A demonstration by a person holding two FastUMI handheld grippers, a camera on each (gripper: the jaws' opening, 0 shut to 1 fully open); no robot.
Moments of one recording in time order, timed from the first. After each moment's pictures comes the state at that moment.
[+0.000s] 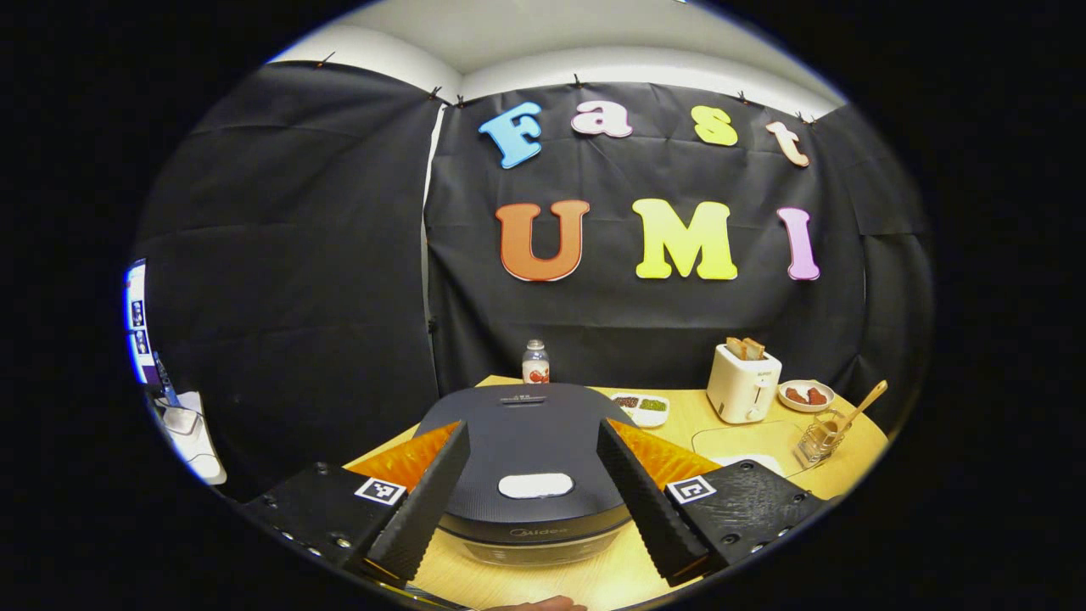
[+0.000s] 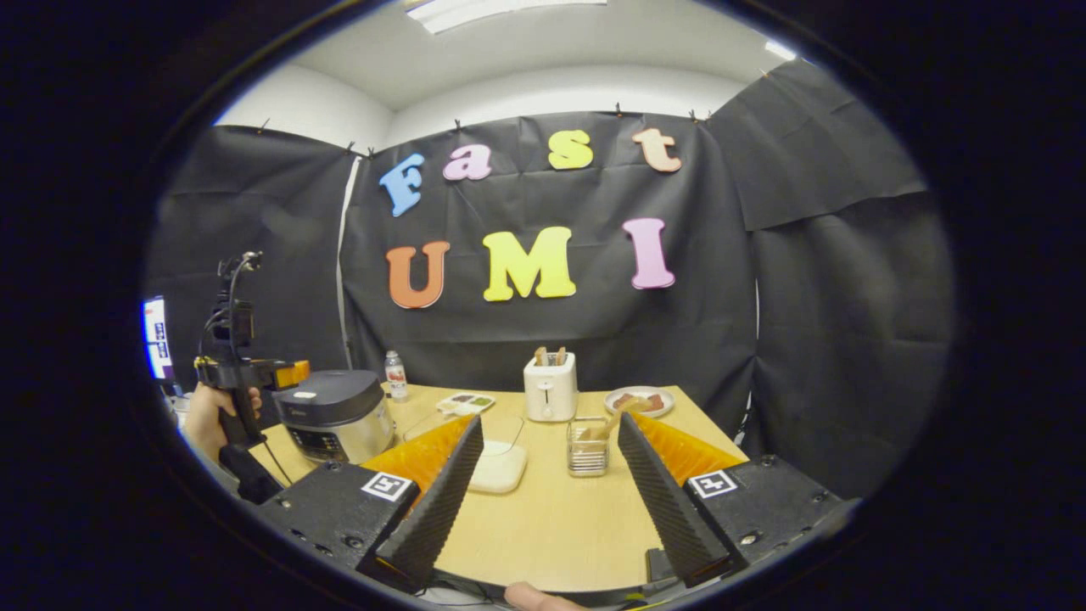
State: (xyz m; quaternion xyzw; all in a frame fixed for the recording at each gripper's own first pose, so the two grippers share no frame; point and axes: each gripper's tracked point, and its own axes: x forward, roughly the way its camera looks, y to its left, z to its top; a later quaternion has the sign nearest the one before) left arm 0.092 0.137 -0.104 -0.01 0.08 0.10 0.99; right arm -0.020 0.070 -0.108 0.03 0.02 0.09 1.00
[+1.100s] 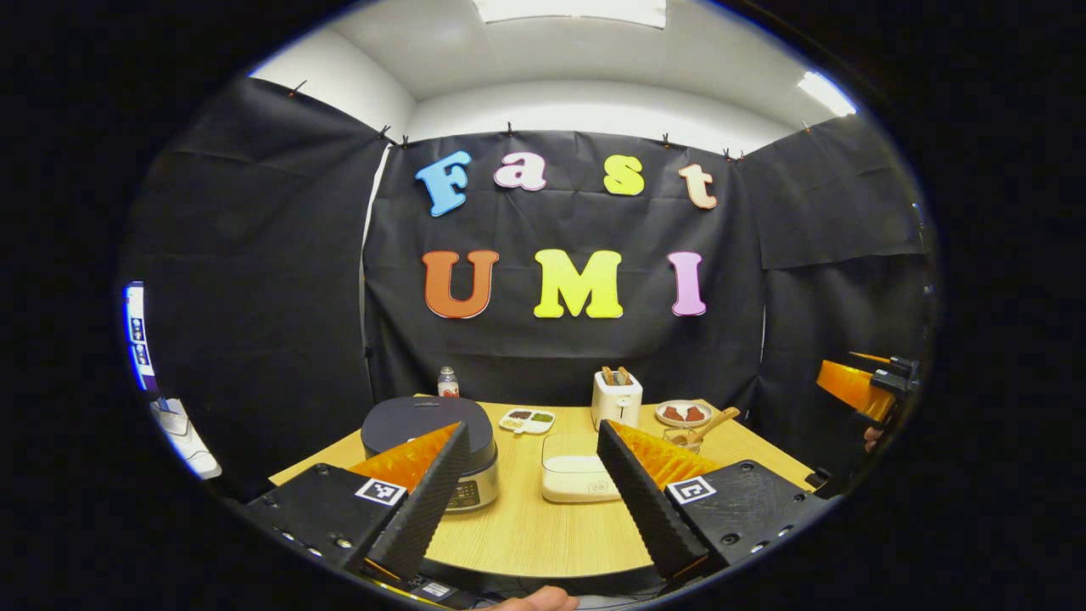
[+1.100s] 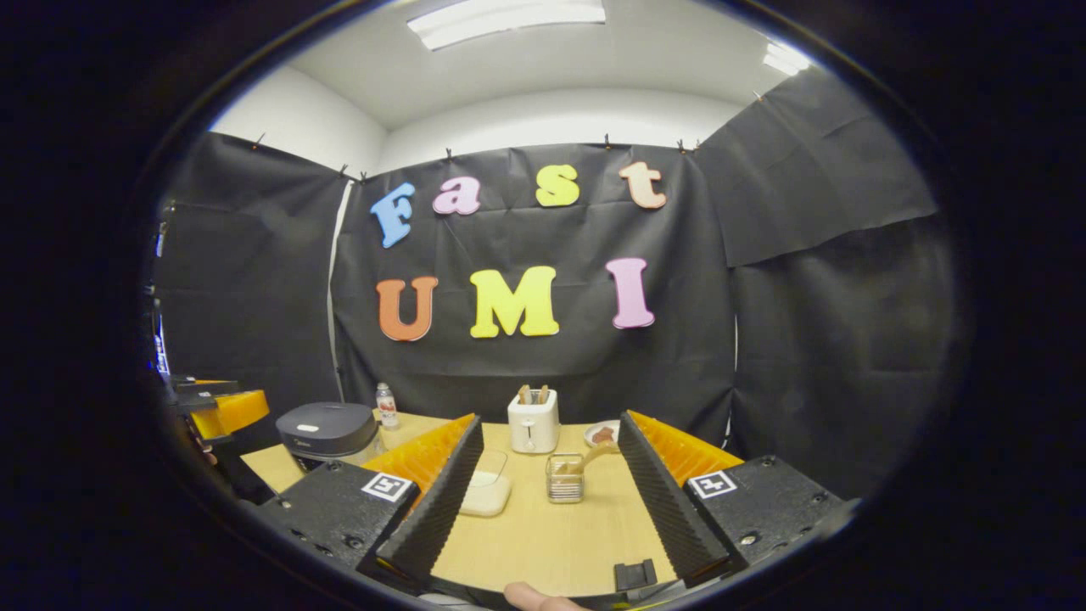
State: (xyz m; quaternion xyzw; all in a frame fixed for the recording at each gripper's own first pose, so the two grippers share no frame) left arm -0.072 -0.015 -0.016 -0.01 0.03 -0.02 1.00; right arm -0.052 0.039 -0.047 0.03 -0.02 0.06 1.00
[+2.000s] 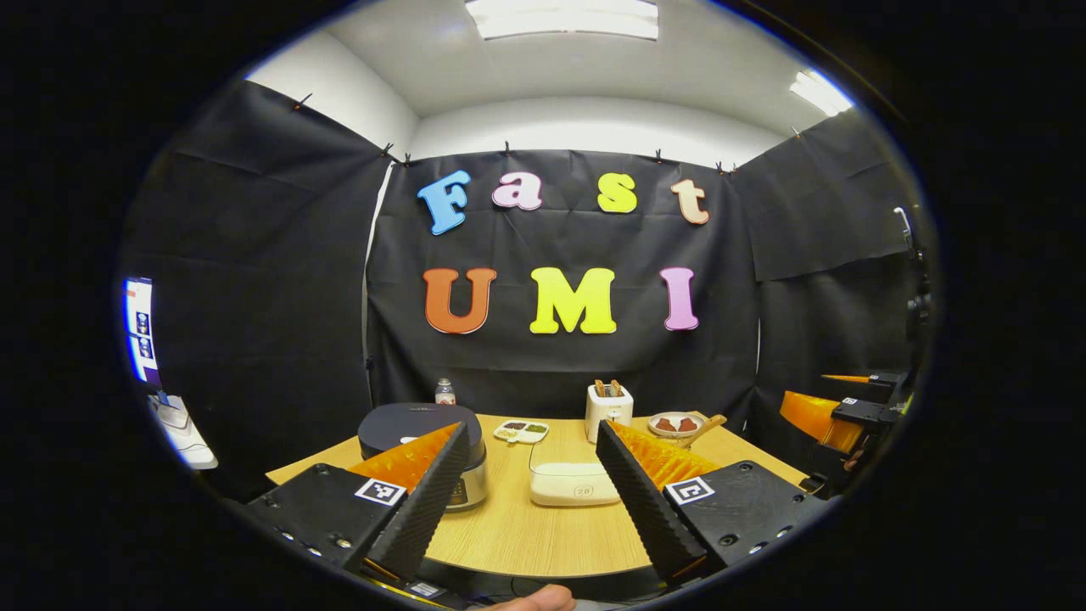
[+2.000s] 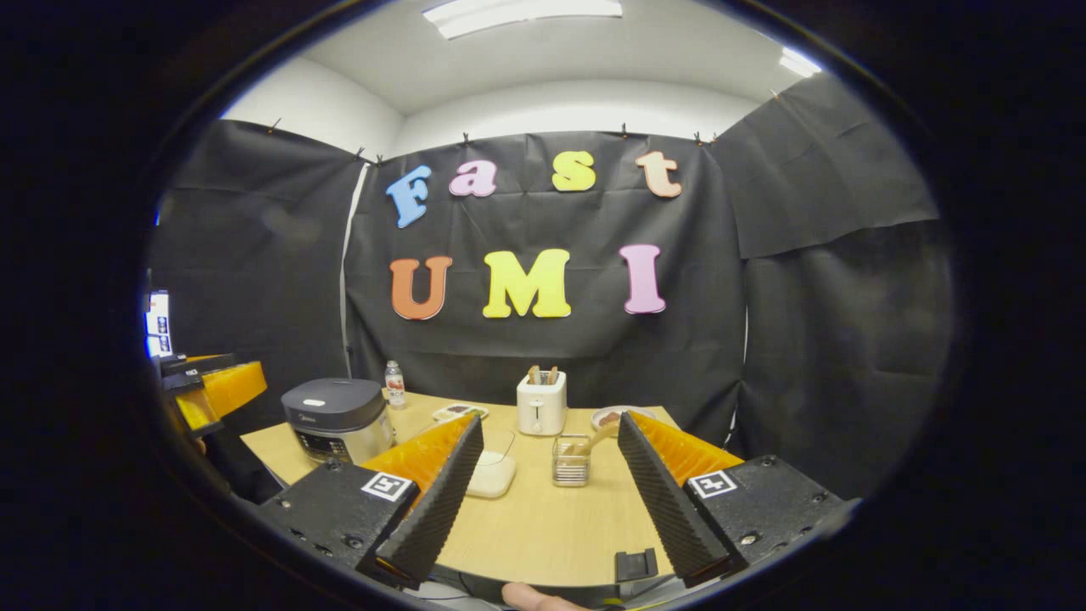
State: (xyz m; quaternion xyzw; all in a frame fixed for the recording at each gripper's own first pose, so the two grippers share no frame) left arm -0.097 -0.033 -0.011 -0.02 -0.01 -0.02 1.00; right arm -0.062 0.051 -0.068 0.00 0.00 0.08 1.00
